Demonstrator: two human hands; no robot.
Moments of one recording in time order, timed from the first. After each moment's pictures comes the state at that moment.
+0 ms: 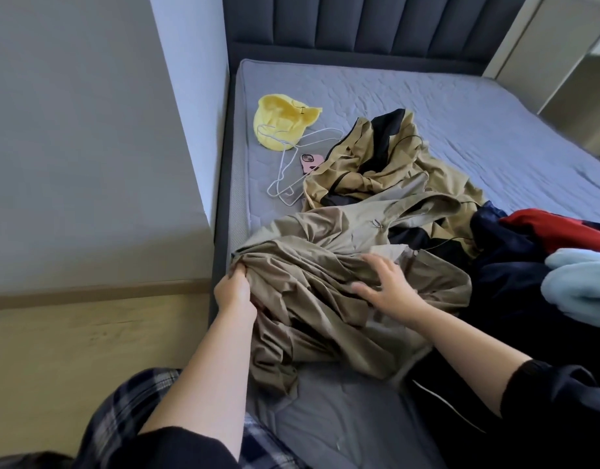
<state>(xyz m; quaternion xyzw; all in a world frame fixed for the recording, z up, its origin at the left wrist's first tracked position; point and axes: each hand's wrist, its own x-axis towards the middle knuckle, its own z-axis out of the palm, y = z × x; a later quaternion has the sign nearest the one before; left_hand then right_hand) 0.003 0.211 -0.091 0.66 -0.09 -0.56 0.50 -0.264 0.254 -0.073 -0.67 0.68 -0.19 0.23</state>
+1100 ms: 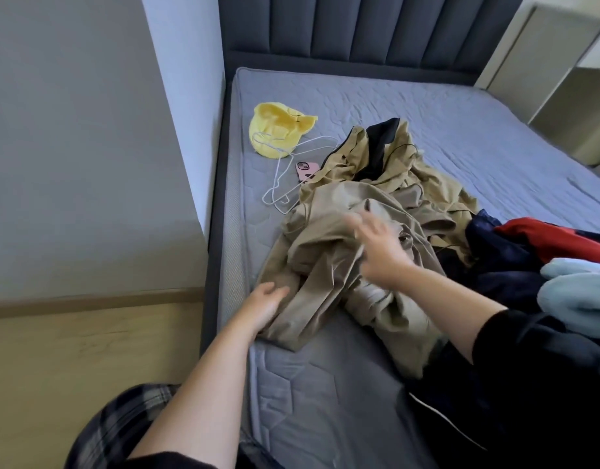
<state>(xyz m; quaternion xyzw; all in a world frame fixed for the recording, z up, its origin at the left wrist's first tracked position) -0.016 0.212 -0.120 0.63 -0.47 -0.58 0.23 -0.255 0.193 -0.030 -0.75 0.64 -0.10 0.07</state>
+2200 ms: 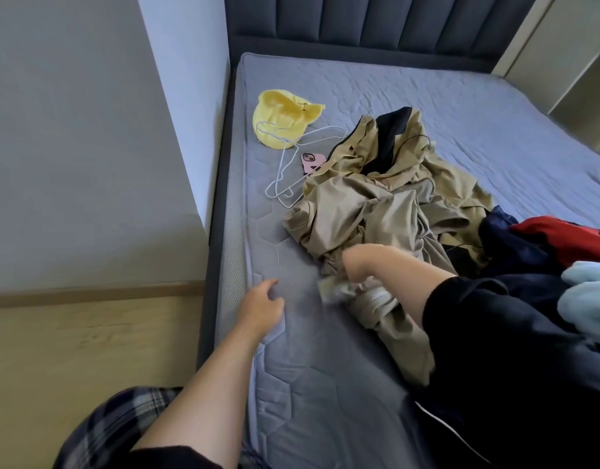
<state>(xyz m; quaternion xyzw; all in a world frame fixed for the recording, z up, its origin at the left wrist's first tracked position) -0.020 0.213 -0.129 0.67 -0.57 -0.43 0.21 -0.219 0.150 -0.038 -0.72 0.58 0.35 0.12</state>
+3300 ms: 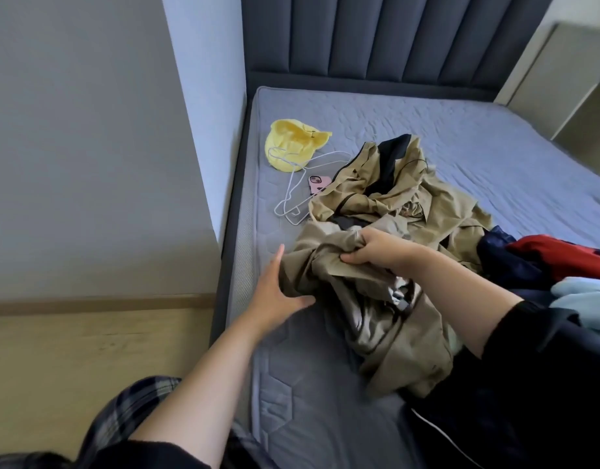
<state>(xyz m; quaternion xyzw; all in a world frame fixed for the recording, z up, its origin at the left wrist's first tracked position) -0.024 0.226 -0.066 0.54 -0.62 -0.44 0.36 -0.238 0.188 0.031 -0.66 0.57 -0.16 0.46</state>
